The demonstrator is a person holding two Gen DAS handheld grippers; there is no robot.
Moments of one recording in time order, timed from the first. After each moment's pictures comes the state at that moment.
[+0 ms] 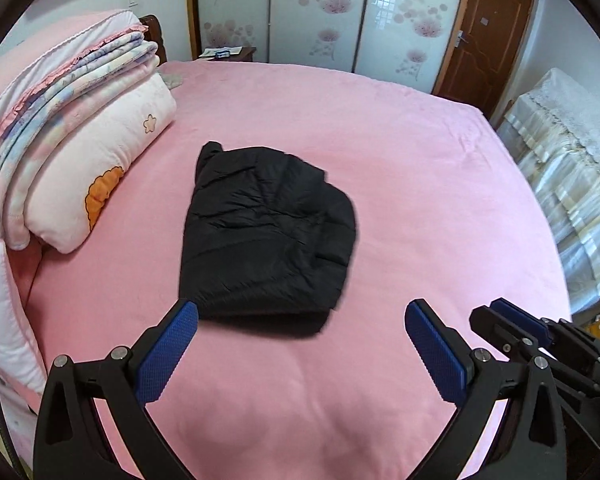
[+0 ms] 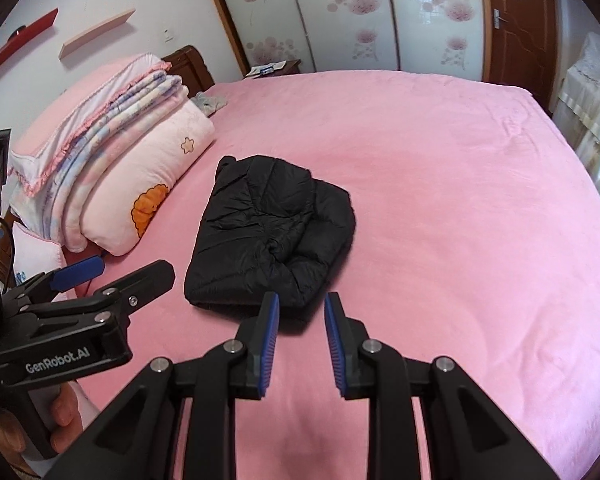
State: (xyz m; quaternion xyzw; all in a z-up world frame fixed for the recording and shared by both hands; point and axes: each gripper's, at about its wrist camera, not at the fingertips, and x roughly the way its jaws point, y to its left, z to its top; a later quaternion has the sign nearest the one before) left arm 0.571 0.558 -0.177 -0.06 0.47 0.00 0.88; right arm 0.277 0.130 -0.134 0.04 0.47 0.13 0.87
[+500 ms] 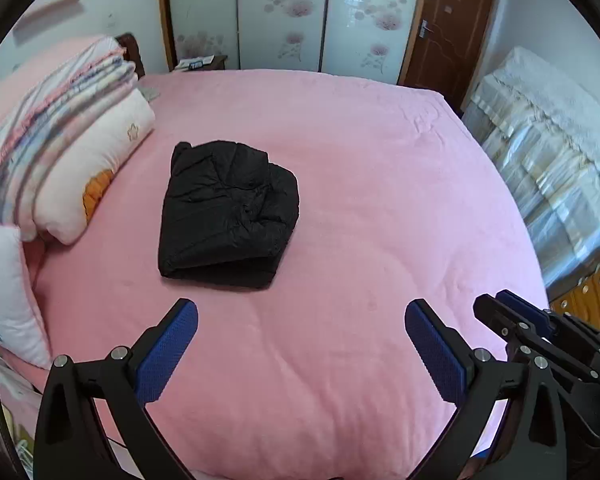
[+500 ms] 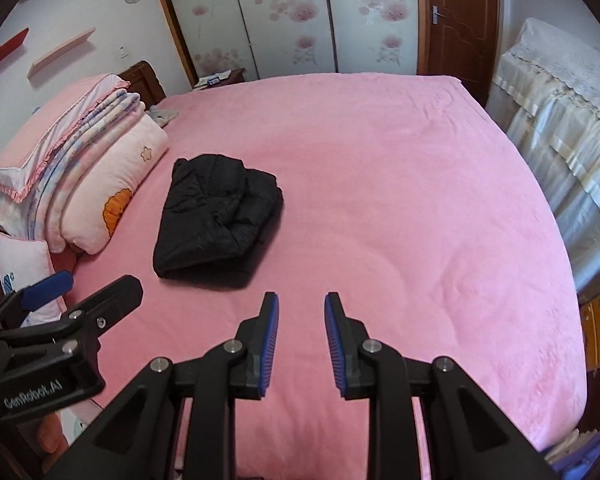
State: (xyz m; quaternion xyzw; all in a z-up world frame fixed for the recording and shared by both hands) left arm 0.451 0.473 -0.121 -0.02 0.47 -0.03 0.88; right arm 0.165 0.061 -0.089 0.04 0.48 0.03 0.88
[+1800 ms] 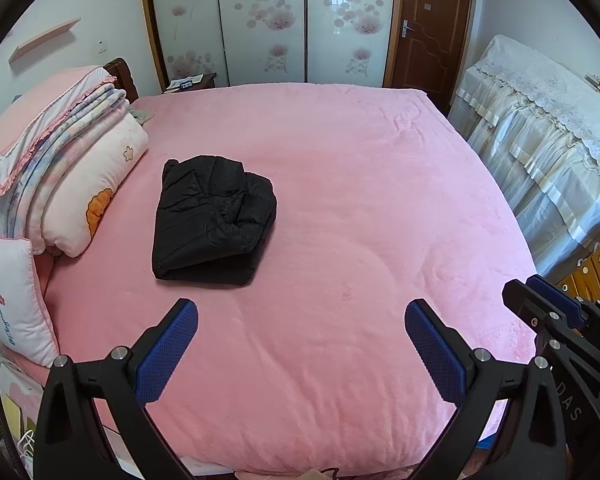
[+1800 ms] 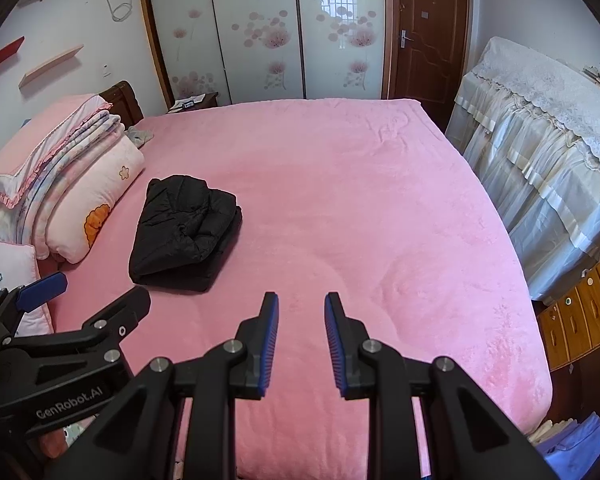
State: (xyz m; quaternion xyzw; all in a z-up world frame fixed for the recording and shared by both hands) left arm 0.398 0.406 -0.084 0.01 0.45 -0.04 0.89; right arm 0.108 0.018 -0.045 0.02 0.43 -0.02 0.90
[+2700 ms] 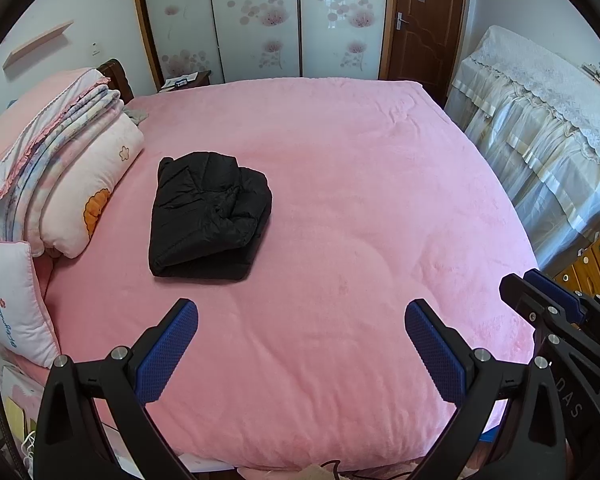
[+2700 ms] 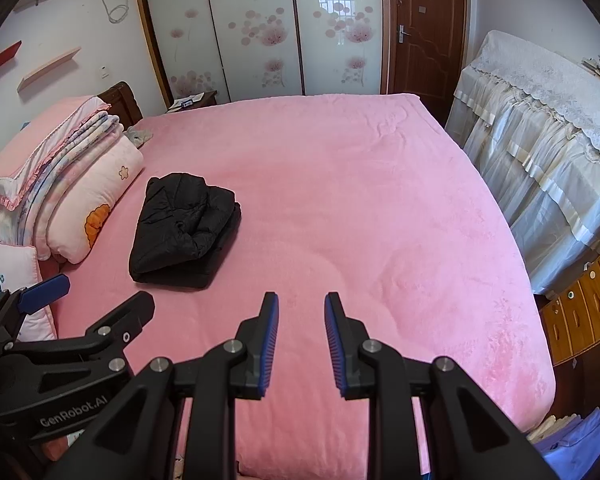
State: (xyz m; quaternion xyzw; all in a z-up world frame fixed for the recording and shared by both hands) left arm 0.392 0.395 -0.091 0.02 0.46 -0.05 0.89; right arm 0.102 0.011 -0.044 0.03 0.44 -0.02 0.90
